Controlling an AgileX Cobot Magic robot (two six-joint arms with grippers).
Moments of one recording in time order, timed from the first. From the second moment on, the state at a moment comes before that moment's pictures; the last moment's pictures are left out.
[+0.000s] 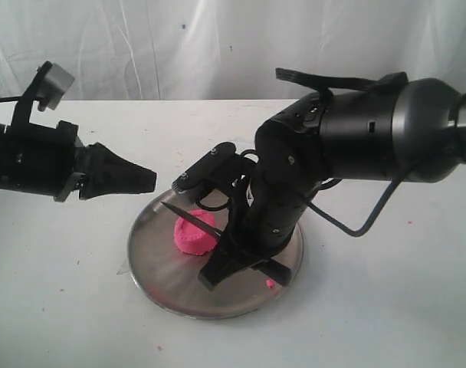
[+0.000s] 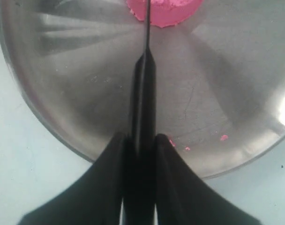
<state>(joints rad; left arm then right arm) -0.06 1.46 -0.81 -1.39 0.97 1.24 0.77 1.75 -1.14 -0.04 0.72 -0.07</state>
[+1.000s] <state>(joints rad) -0.01 1.85 -0.98 -1.52 1.08 1.41 0.77 1.83 -1.14 -0.16 0.59 -0.04</state>
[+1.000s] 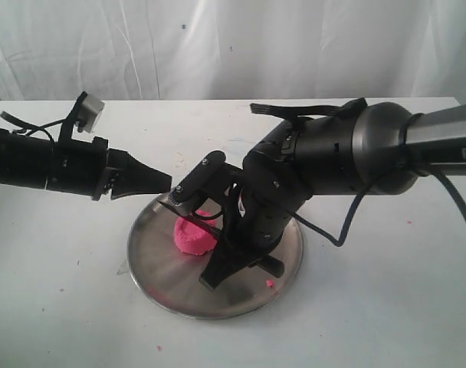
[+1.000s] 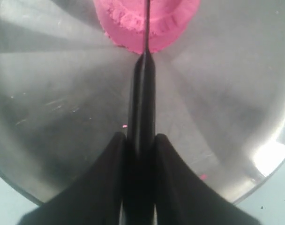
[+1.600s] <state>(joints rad) -0.01 1.92 -0.98 -1.59 1.09 1.48 0.77 1.86 -1.15 -0.19 0.55 -0.01</state>
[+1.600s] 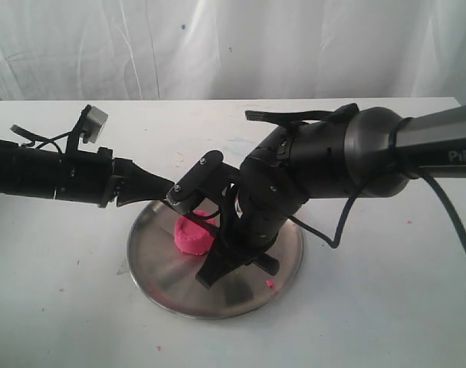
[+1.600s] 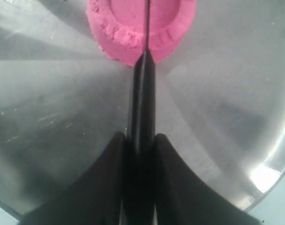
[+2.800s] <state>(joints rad) -0.01 2.08 -1.00 -1.73 1.10 1.60 0.77 1.86 -1.15 -0.22 0.54 0.01</state>
